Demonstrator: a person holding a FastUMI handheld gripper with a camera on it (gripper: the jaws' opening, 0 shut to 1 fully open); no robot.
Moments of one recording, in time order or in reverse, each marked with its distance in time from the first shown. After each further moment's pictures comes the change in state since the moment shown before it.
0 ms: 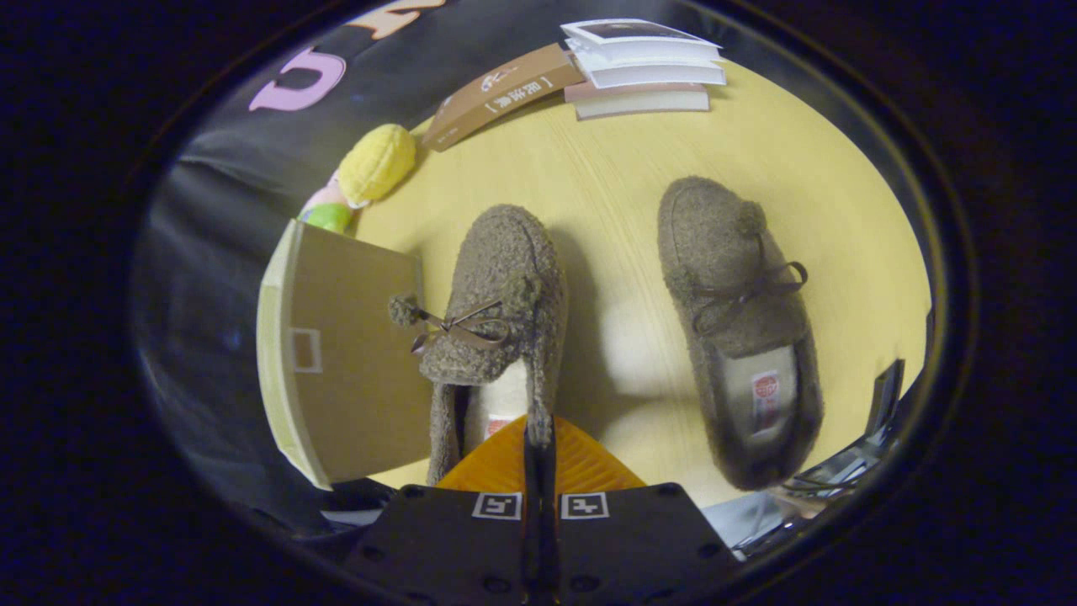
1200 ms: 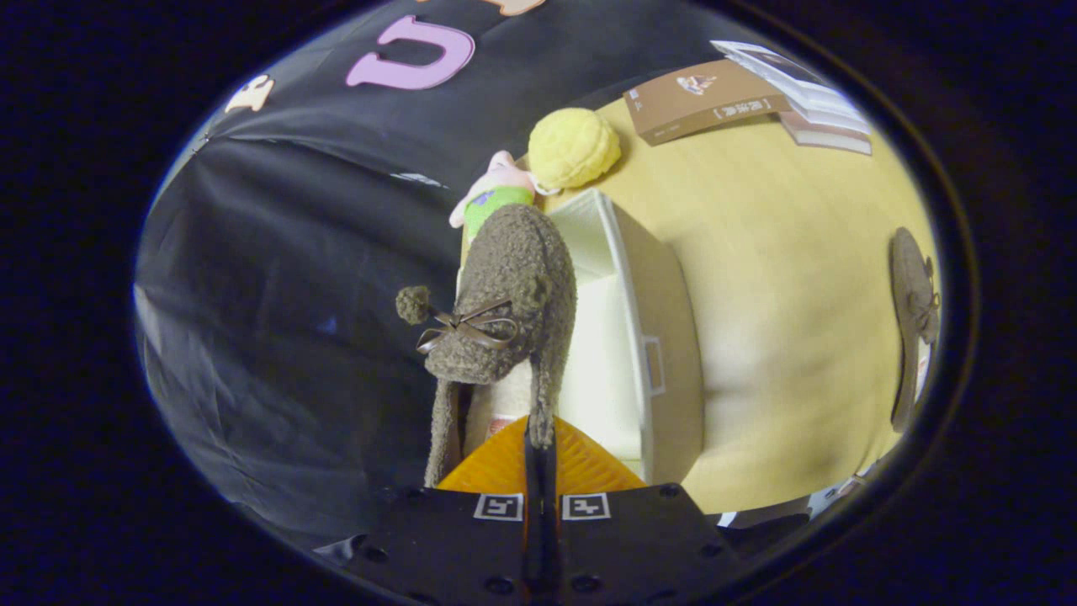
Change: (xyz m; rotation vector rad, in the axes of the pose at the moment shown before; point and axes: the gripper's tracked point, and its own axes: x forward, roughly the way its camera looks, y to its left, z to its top) arm 0.016 0.247 -0.030 -0.088 0.053 0.270
